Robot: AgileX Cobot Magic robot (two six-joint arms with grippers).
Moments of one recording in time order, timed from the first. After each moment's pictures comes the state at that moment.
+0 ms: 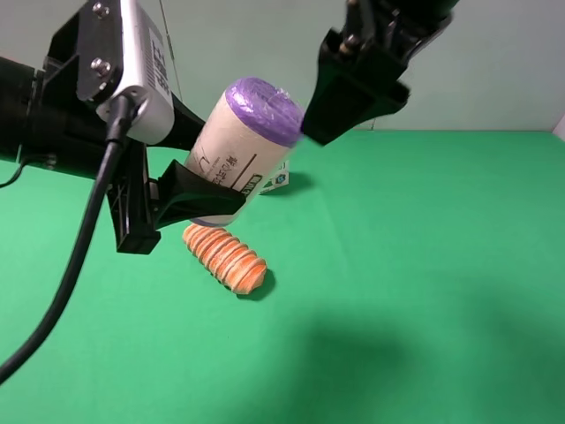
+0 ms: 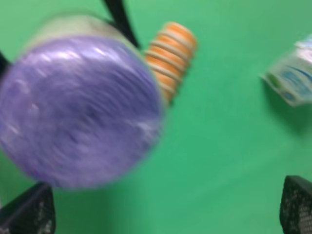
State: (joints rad) left arm -0.60 1.19 -0.72 -1.02 0.40 1.54; right arm 0.76 1.47 -1.55 0.12 1.22 -0.49
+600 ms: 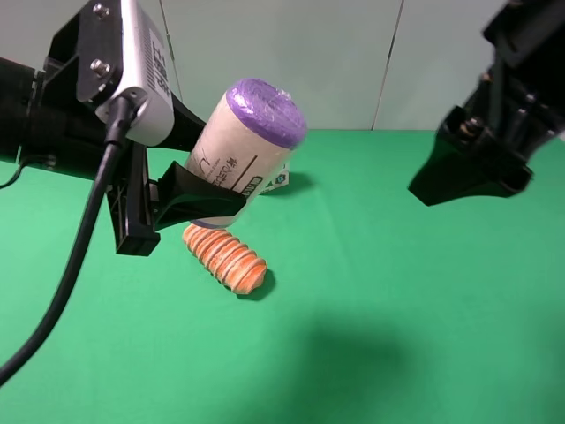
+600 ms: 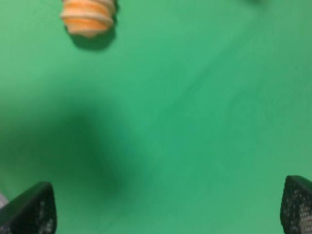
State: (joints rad) left arm -0.60 1.19 -0.72 -1.02 0.40 1.54; right arm 0.76 1.17 -1.20 -0.07 1.22 -0.13
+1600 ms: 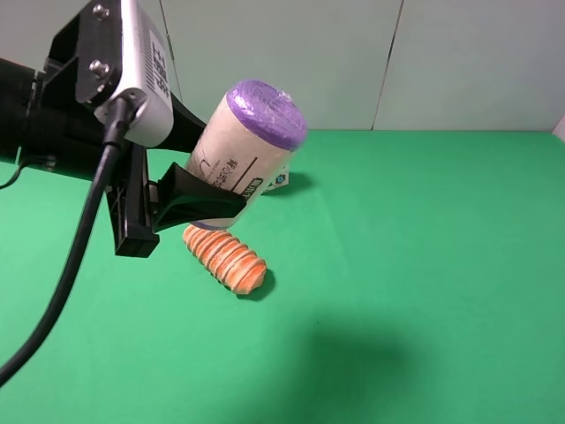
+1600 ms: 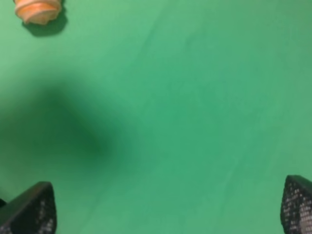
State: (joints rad) left arm -0.60 1.19 -0.72 -1.02 0.41 1.54; right arm 0.76 0.34 -0.68 -0.16 1.22 0.11
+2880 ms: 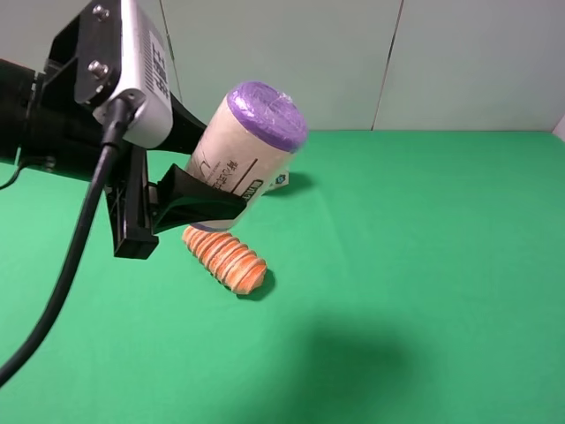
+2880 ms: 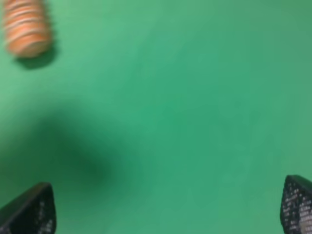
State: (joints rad) left arm -0.60 1.19 -0.72 -1.02 0.42 1.54; right arm 0.50 0.20 -0.53 -0.04 1.08 0.07
